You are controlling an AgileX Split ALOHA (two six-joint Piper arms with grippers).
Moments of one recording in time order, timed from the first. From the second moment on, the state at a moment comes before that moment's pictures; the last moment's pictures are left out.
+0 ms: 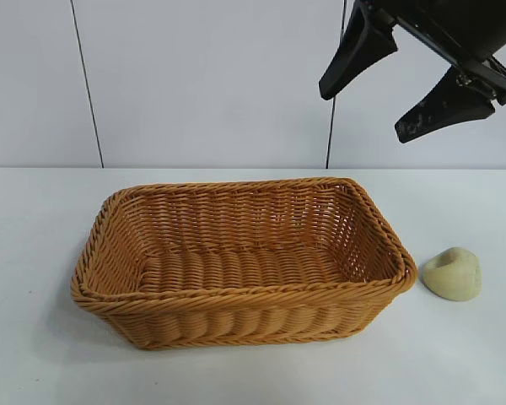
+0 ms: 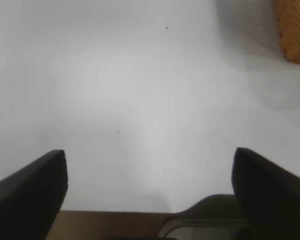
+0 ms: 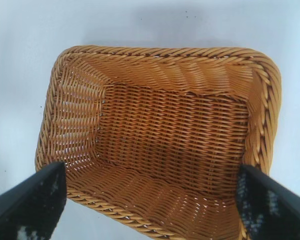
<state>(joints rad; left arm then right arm) -0.01 0.31 -0.51 0.01 1.10 -0.06 0.20 1.56 -1.14 0.64 0.80 -0.22</state>
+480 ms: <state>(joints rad) -0.01 0.00 -0.50 0.01 1.08 -0.06 0.20 1.56 -1.14 0.63 0.81 -0.22</state>
